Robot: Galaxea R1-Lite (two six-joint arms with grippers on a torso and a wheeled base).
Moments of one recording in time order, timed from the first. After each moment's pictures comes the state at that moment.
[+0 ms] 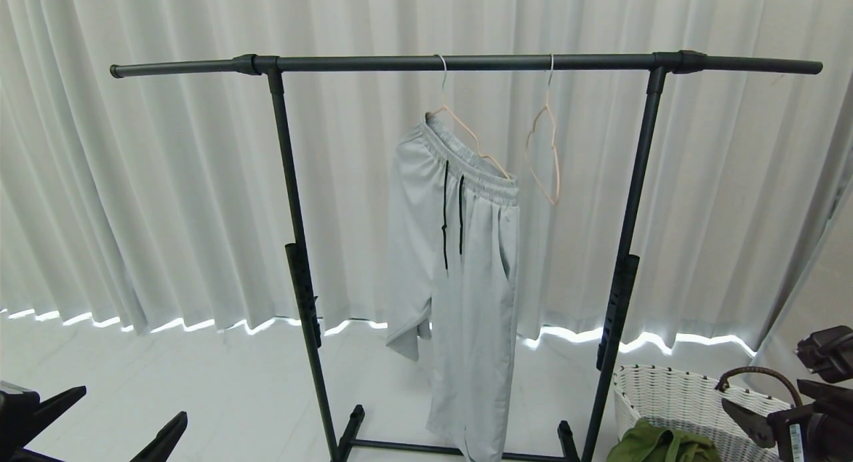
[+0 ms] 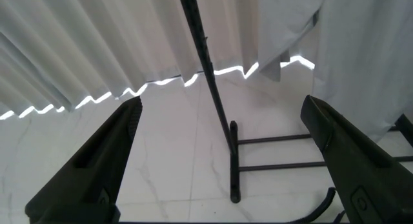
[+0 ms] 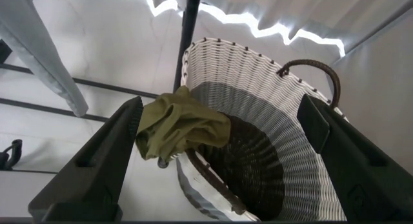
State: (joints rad) left arm -0.06 0.82 -0.05 -0.48 0.00 0.26; right arm 0.09 1.31 -0.08 -0.71 -0.05 -0.12
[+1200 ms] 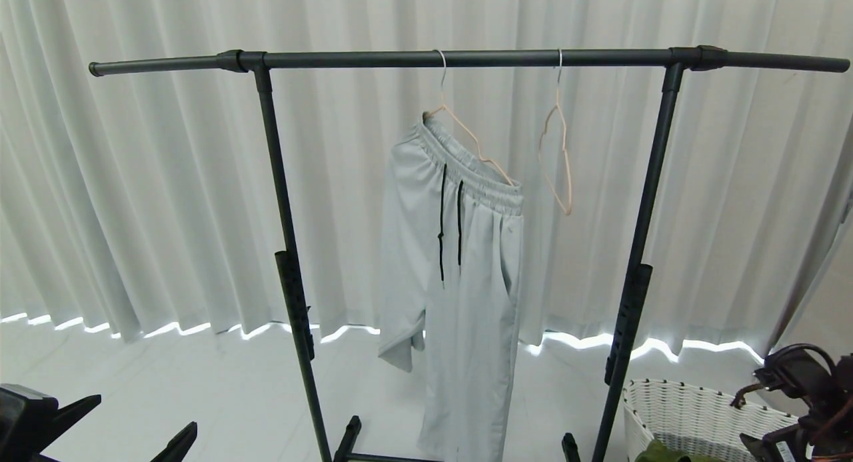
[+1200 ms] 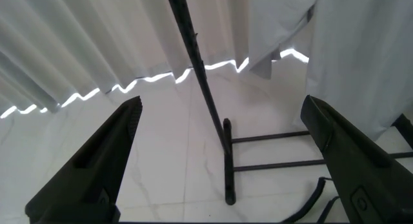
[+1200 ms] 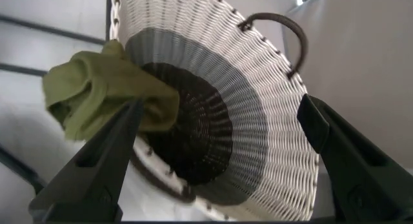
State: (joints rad) left arm -0.06 0.85 -0.03 -0.48 -0.03 0.25; right arm 0.03 1.57 -0.09 -0.71 -0.24 -0.30
